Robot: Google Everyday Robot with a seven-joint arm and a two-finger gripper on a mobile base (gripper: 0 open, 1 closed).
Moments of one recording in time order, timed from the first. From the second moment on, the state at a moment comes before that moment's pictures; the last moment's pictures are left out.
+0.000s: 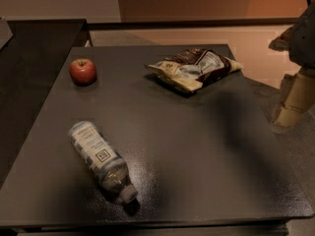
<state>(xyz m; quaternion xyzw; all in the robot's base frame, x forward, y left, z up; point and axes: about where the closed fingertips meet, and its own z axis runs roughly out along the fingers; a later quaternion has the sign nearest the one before) 0.438 -0.217 0.976 -0.60 0.78 -0.03 0.16</state>
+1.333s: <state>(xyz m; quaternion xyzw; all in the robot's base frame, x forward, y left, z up) 0.507 -0.148 0.956 -0.66 0.72 -0.04 0.21</state>
